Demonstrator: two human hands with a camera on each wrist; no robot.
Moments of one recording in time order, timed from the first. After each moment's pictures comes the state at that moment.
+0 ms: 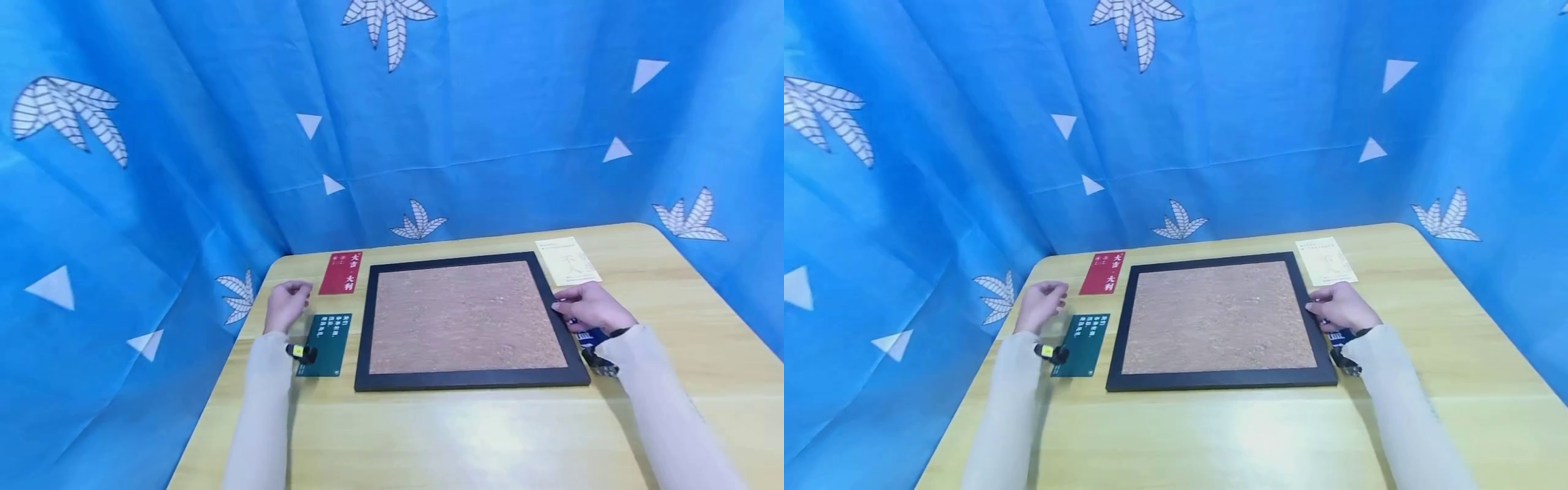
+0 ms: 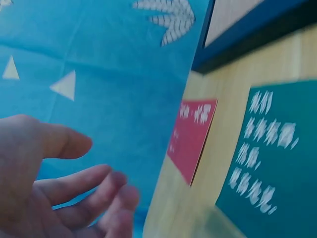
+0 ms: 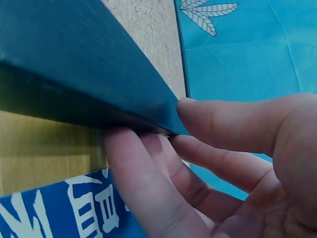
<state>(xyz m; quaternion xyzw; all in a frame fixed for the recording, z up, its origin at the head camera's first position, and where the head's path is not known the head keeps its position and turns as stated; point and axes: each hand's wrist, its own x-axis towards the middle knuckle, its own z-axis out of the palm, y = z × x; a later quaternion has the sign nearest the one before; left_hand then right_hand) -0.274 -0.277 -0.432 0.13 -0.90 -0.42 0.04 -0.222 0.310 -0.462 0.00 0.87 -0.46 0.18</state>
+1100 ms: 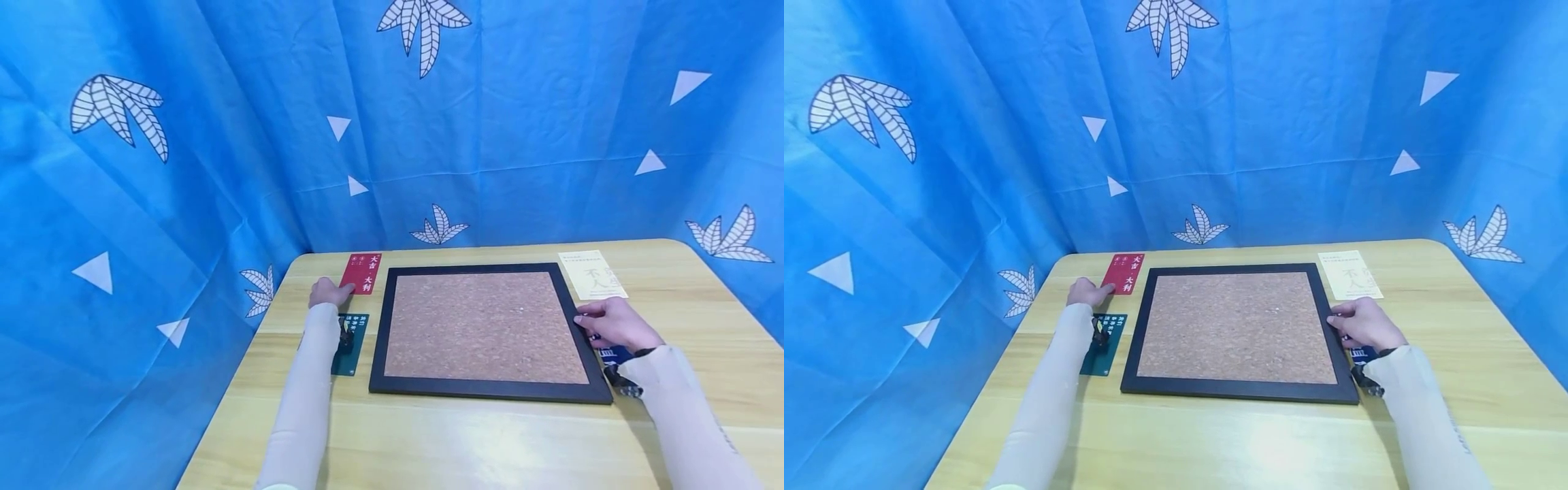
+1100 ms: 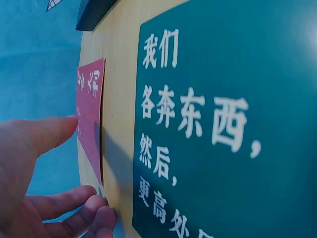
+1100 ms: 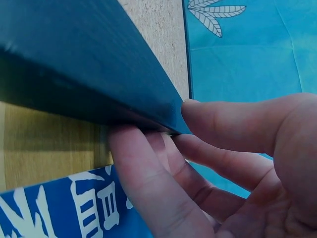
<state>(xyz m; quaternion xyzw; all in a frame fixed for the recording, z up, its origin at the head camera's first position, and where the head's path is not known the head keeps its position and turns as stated) -0.319 -0.253 -0.464 0.25 -0.91 -0.33 -0.02 -0.223 0.303 -0.460 -0.01 0.88 -0.43 0.17</state>
